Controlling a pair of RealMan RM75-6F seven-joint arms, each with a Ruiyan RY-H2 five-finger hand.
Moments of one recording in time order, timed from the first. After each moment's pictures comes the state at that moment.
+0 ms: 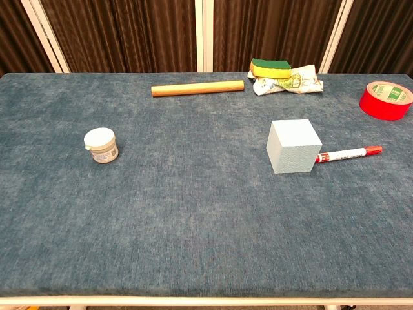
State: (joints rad) left arm -0.08 -1.14 -0.05 -1.69 1.43 1.49 0.23; right arm 0.13 -1.09 0.02 -1.58 -1.52 1.54 0.04
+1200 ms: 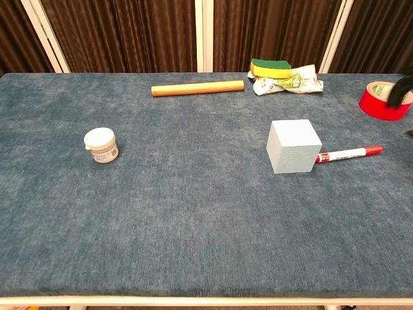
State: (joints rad) left arm -0.04 -1.19 -0.06 -1.63 1.45 1.56 0.19; right arm 0.44 -1.37 0.12 -1.30 -1.46 1.07 -0.11
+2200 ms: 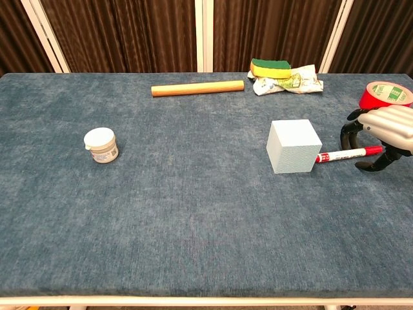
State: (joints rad) left arm -0.05 -1.19 -0.06 -1.64 1.43 1.52 0.15; right arm 0.55 -1.66 0.05 -0.88 -1.47 0.96 -0.01
